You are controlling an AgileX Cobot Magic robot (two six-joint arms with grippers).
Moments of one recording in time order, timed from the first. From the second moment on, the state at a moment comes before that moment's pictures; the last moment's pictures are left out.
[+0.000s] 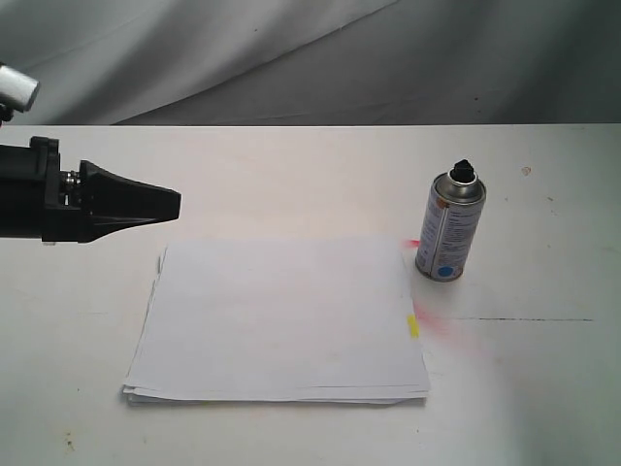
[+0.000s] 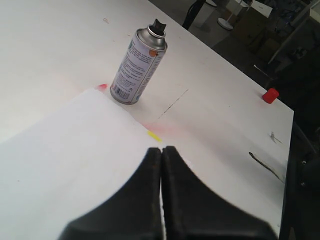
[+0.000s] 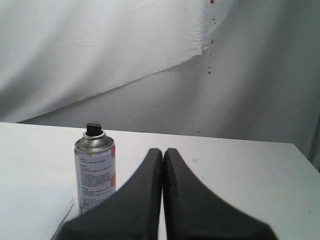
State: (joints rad) left arm 0.15 1.48 -0.77 -1.43 1.12 1.57; right arm -0.21 0.05 -0.03 -0.11 0.08 0.07
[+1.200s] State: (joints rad) left arm 0.15 1.08 -0.75 -1.39 0.77 1.57; right arm -0.21 0.05 -0.01 -0.09 0.08 0.07
